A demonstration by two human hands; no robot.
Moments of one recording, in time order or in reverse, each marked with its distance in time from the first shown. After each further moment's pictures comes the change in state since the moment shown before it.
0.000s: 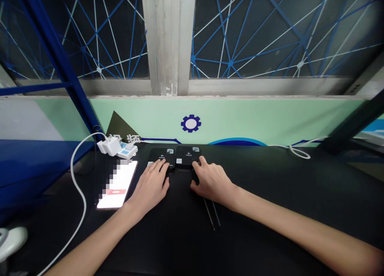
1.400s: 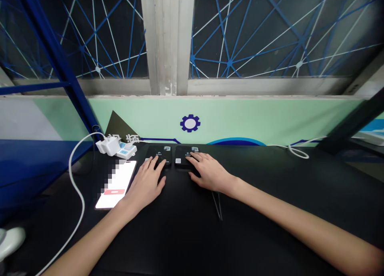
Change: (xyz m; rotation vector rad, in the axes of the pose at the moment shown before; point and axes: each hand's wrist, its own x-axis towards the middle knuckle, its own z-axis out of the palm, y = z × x) left_hand 0.001 -0.016 0.008 0.010 -0.051 -0.078; right_hand 0.022 0.027 0.020 0.096 0.125 -0.253
